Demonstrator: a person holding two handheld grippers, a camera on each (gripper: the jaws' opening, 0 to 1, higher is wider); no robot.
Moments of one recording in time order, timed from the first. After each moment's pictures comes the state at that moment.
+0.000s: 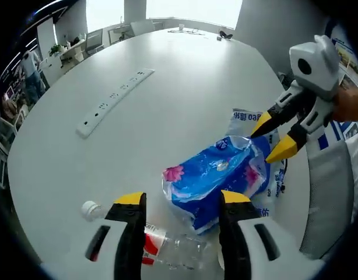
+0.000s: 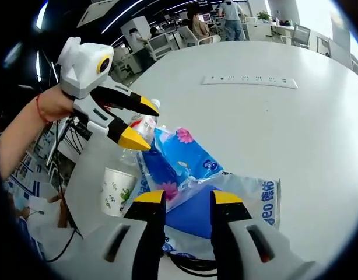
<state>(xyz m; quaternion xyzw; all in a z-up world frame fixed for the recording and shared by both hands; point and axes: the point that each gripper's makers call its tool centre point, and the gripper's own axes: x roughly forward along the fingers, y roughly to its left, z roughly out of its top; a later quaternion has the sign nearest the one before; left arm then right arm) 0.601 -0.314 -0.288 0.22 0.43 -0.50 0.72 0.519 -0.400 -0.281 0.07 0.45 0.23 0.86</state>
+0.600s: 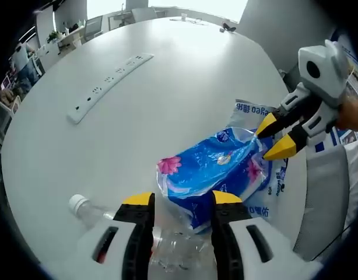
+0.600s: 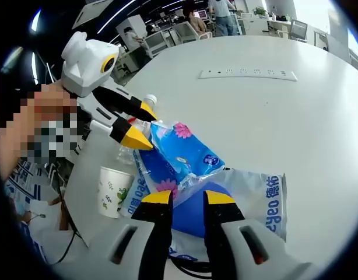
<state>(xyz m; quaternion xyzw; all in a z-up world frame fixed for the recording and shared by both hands) 0.595 -0.312 -0.304 0.22 0.47 -0.50 0.70 0.520 -0.396 -0.292 0.07 0.46 0.23 0.85</state>
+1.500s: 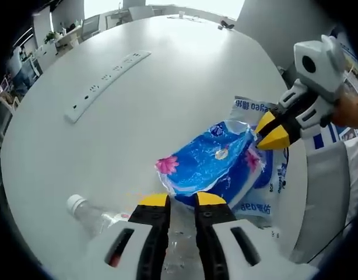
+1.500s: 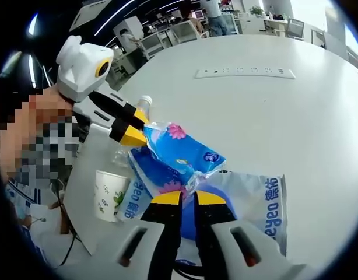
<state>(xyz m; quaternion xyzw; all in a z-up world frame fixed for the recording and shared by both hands) 0.594 -0.312 -0.308 0.22 0.47 -0.50 0.69 0.525 -0.399 -0.297 0.09 0.46 0.22 0.85</state>
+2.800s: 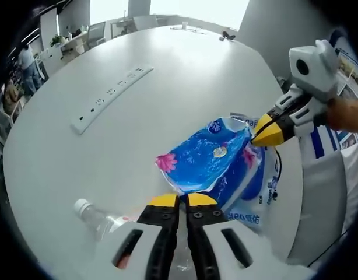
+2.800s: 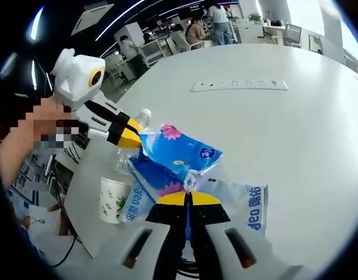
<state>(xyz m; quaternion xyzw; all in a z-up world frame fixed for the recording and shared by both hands) 0.590 -0.324 -0.279 0.19 0.45 -0.50 0.72 0.530 -0.419 -0.269 0.08 0.44 0.21 0.87</state>
